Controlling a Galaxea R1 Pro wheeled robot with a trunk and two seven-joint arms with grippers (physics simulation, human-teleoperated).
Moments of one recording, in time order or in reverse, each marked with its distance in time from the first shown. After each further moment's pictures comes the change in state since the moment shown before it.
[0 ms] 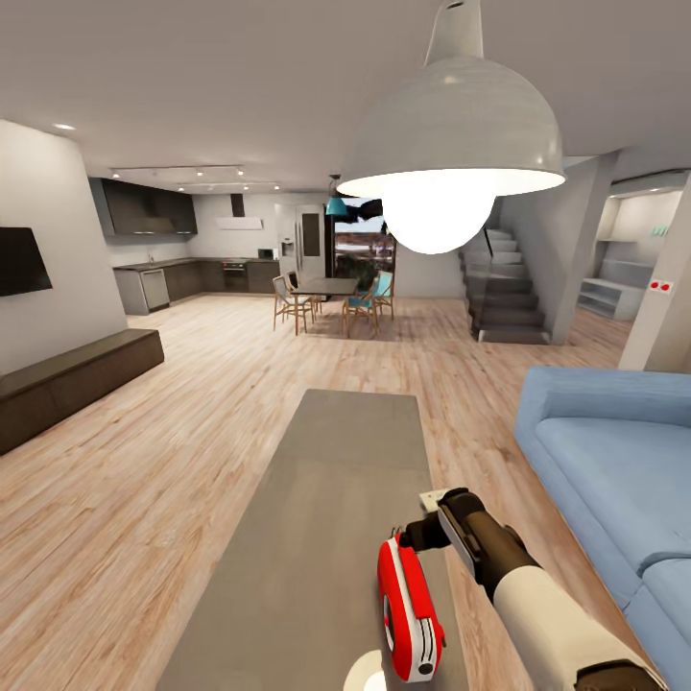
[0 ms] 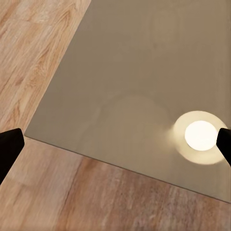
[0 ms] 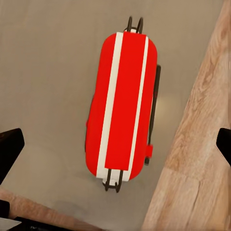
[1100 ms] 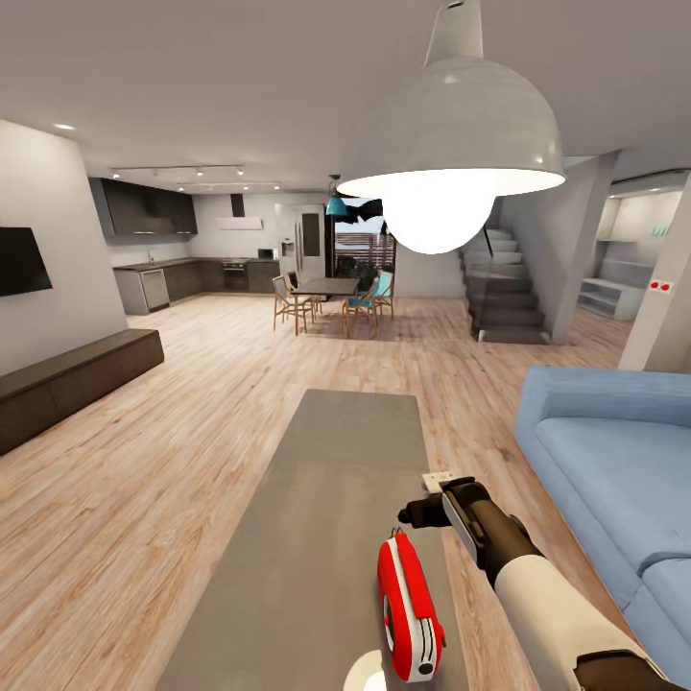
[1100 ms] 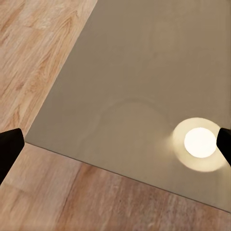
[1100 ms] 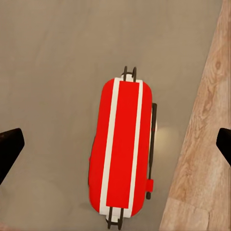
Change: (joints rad) left arm 0.000 0.000 0.003 0.000 0.003 -0.031 0.000; right arm -0.028 -0.002 -0.059 -0.015 -0.010 -0.086 0.002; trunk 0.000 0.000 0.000
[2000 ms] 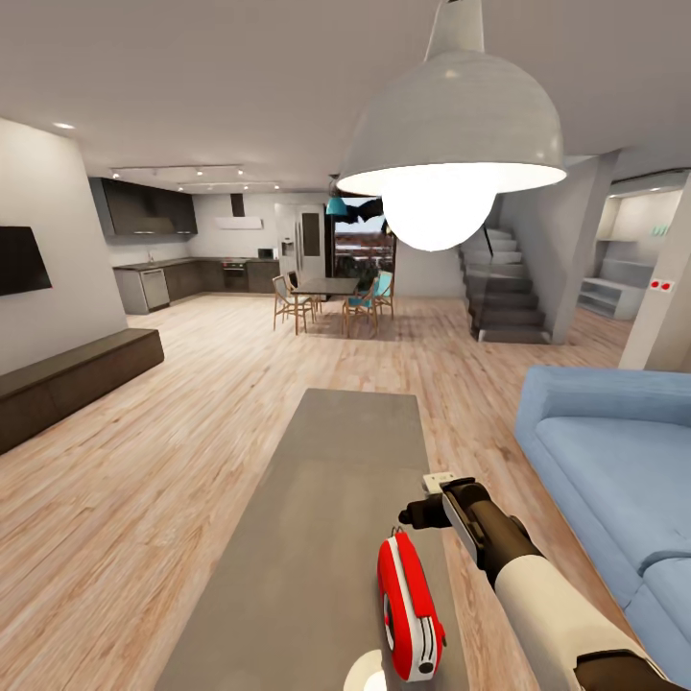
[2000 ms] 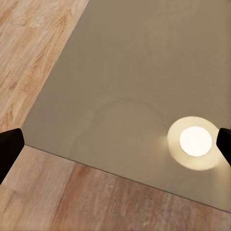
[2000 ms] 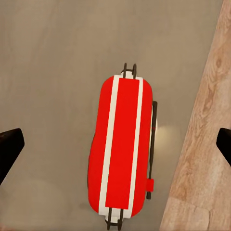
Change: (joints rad) left arm 0.000 -0.006 -0.006 0.000 0.003 0.002 -0.012; right arm 0.000 0.000 0.001 0.005 -0.002 0.001 -0.002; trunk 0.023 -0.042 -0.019
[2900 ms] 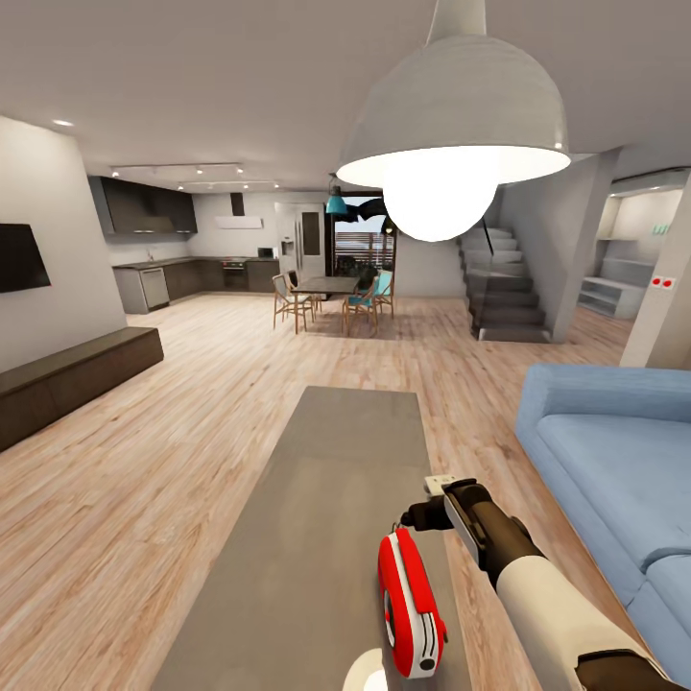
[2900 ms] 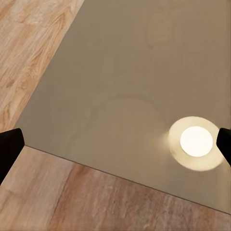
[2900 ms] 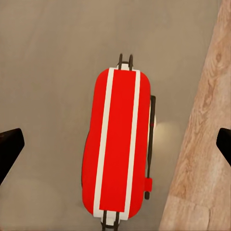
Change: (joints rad) left arm 0.000 0.003 0.000 -0.001 0.006 0.000 -0.001; right arm 0.000 -0.005 -0.002 0.011 -0.001 0.003 -0.005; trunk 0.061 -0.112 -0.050
